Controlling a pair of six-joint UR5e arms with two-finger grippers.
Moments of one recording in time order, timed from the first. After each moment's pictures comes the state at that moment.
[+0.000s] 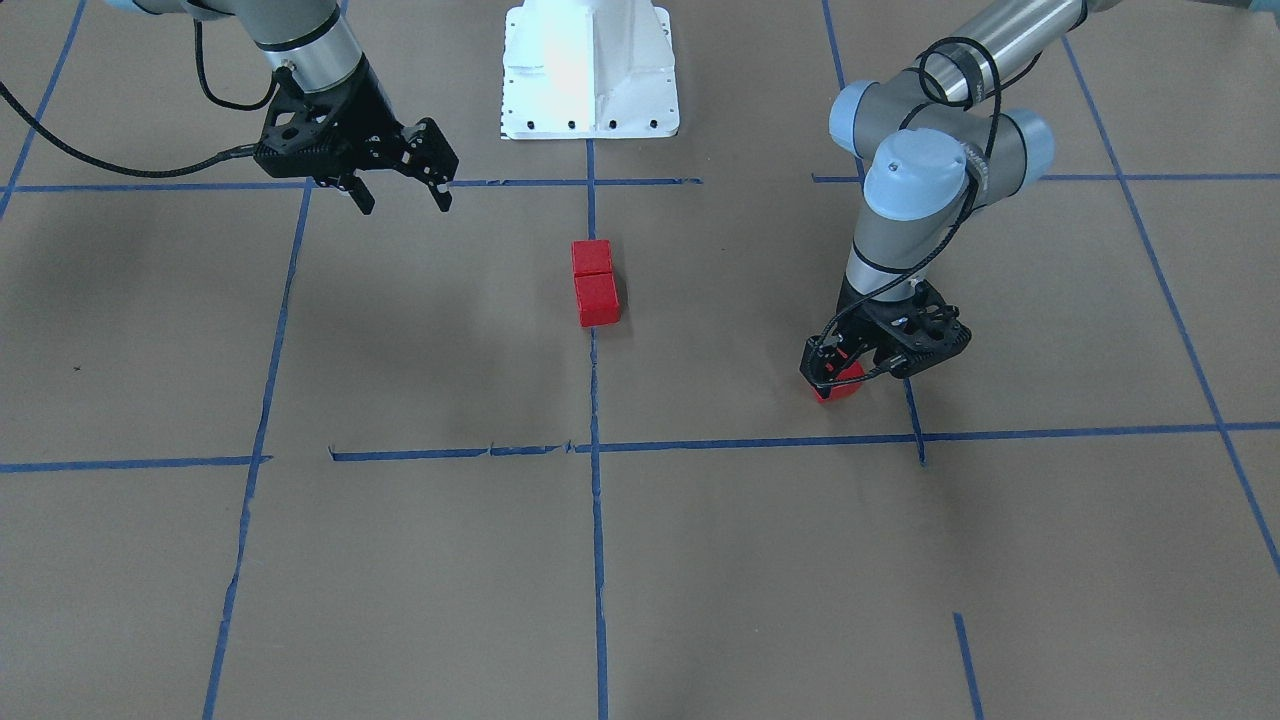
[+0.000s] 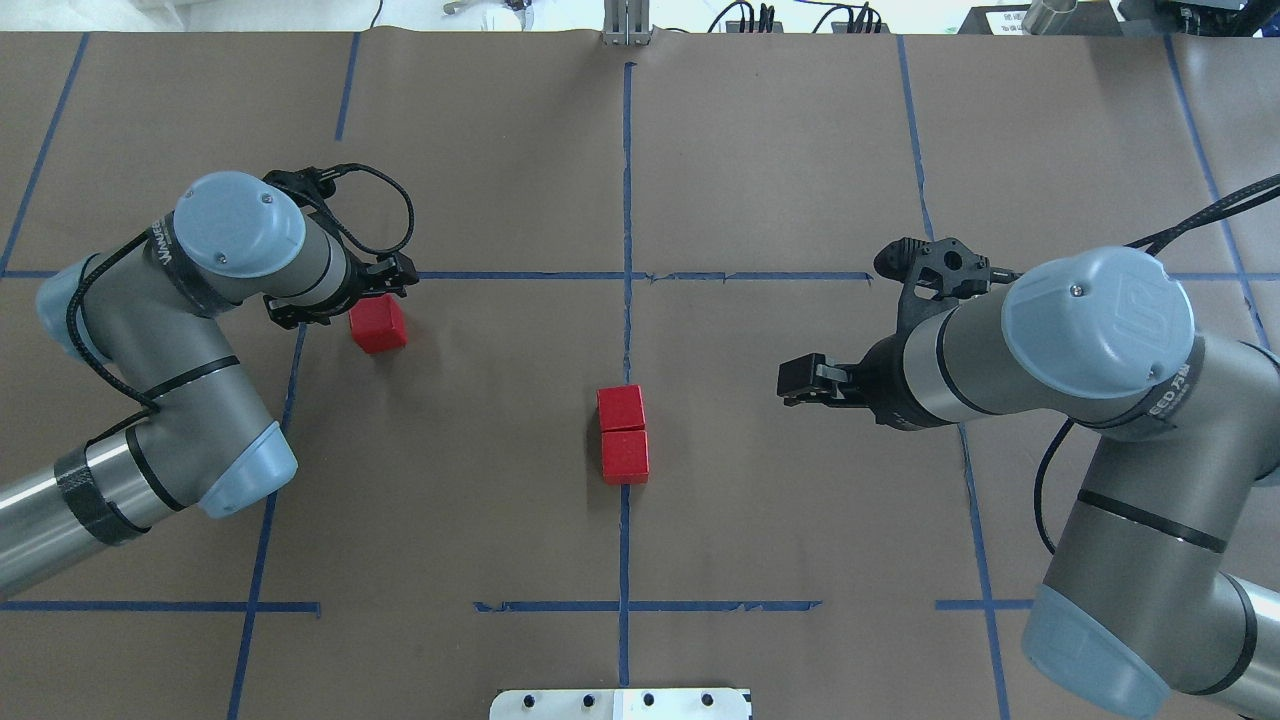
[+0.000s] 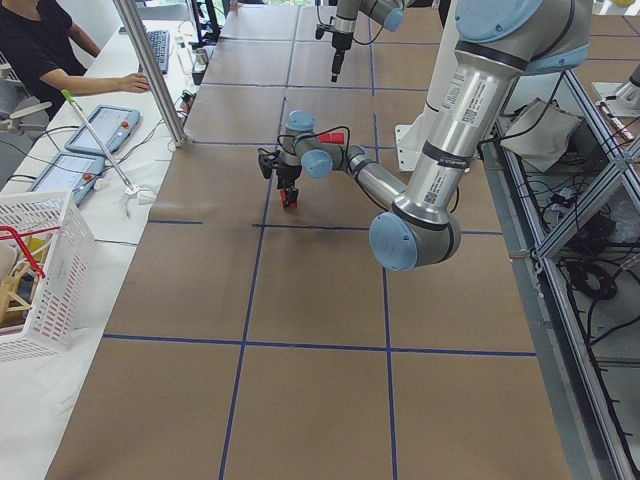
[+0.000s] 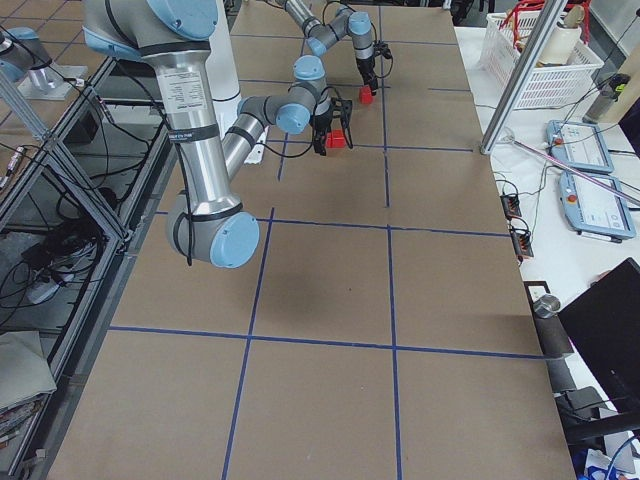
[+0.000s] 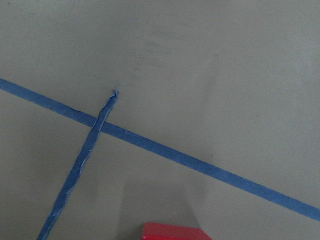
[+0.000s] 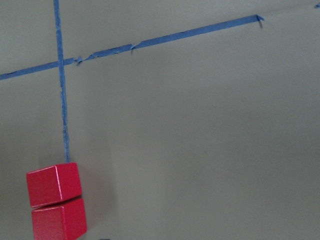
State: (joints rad) left arm -0.69 -2.00 -1.62 -1.82 -1.78 -1.46; right arm 0.55 -1.30 2.14 -1.48 1.86 1.40
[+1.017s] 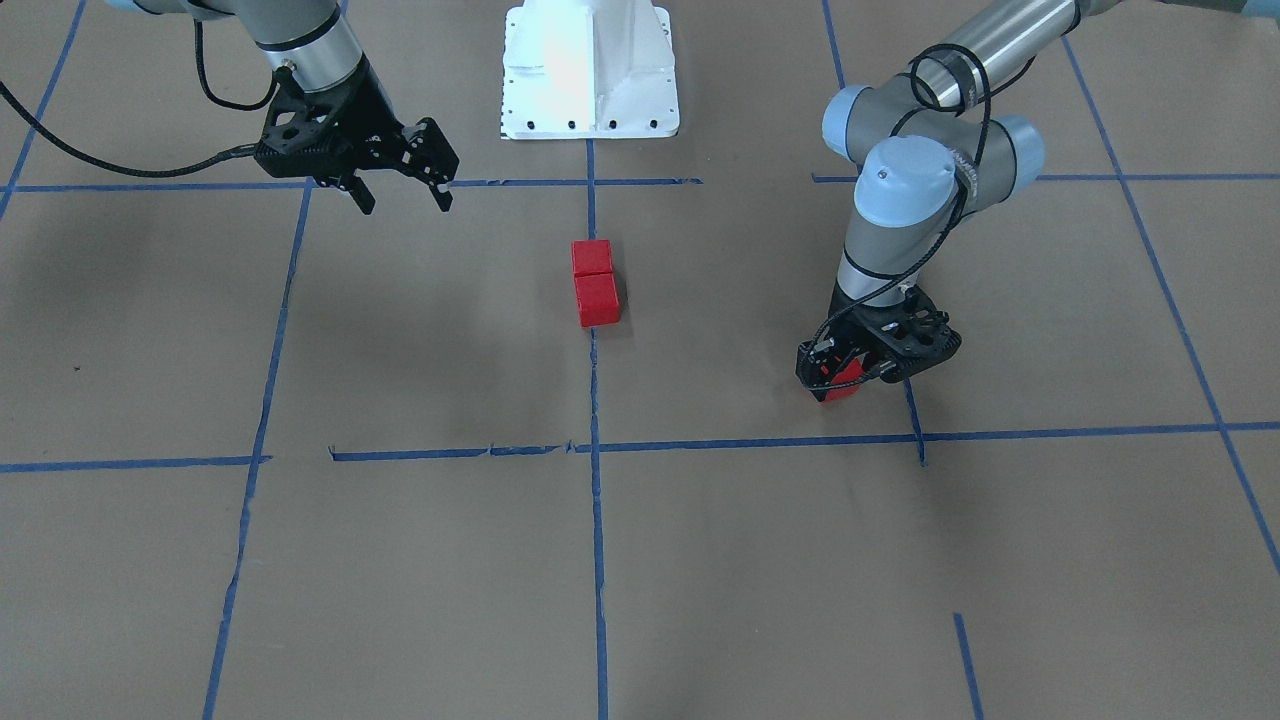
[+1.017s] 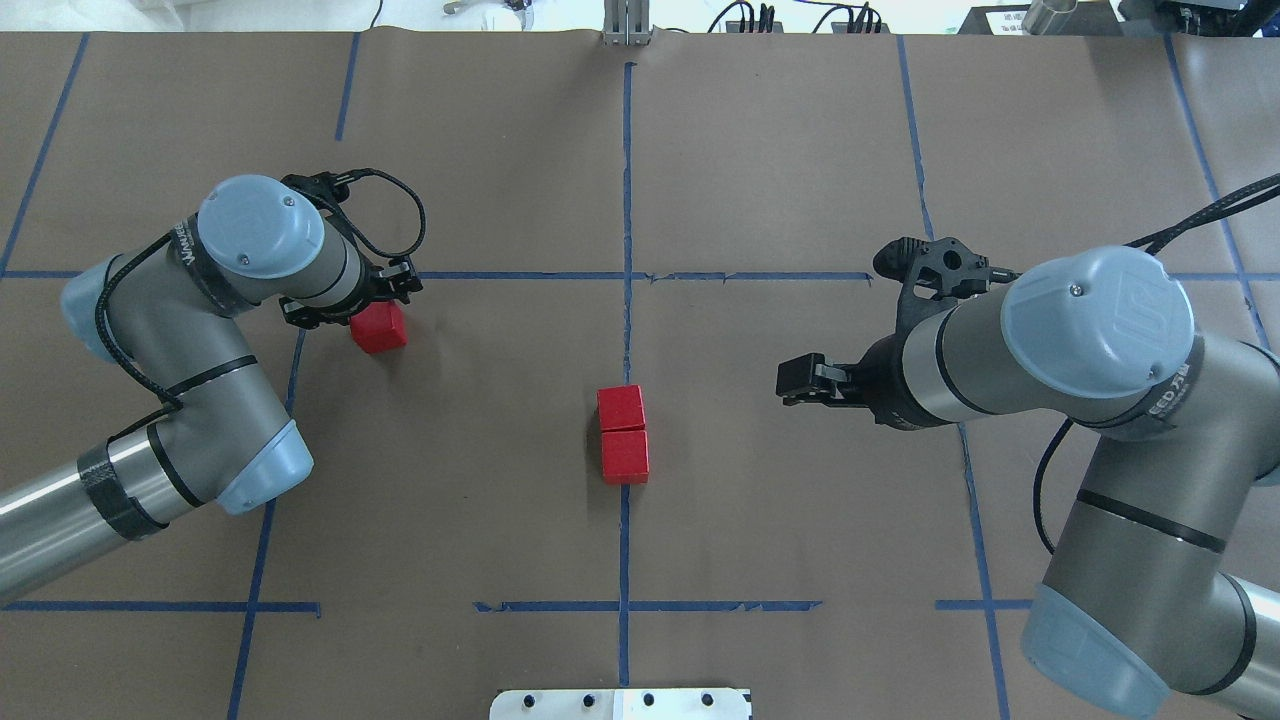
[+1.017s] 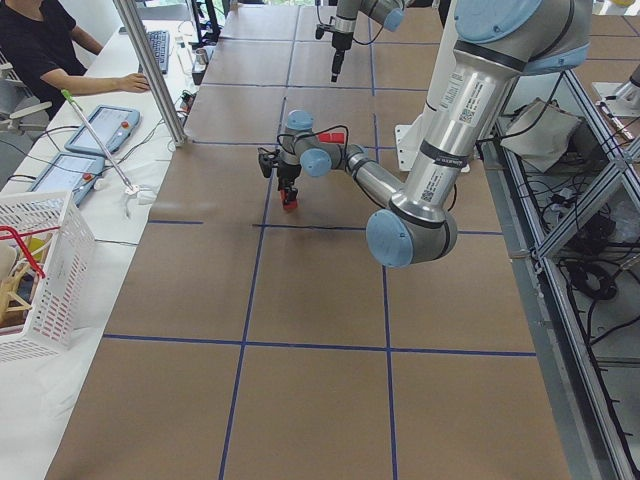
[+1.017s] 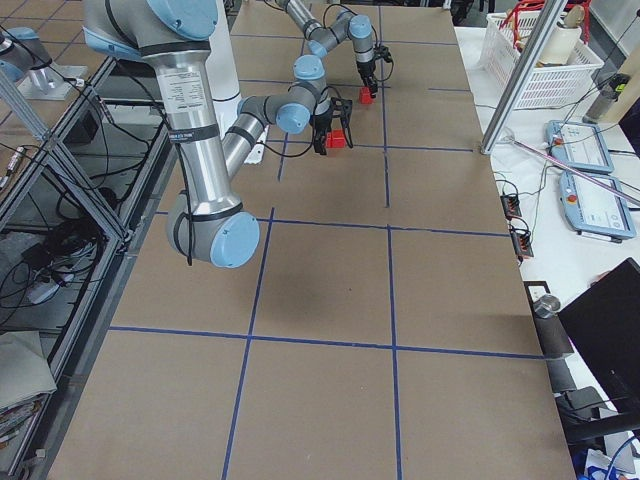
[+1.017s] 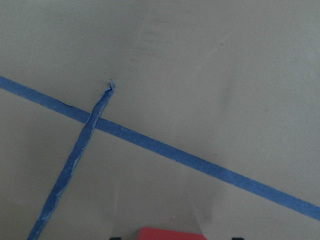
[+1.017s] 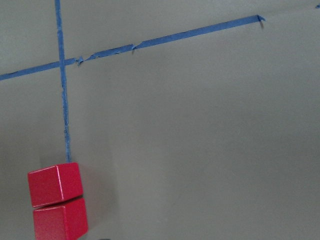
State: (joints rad) left arm -0.69 -2.02 -1.60 -1.82 -1.78 -1.46; right arm 0.55 -1.30 2.15 -1.48 1.86 1.40
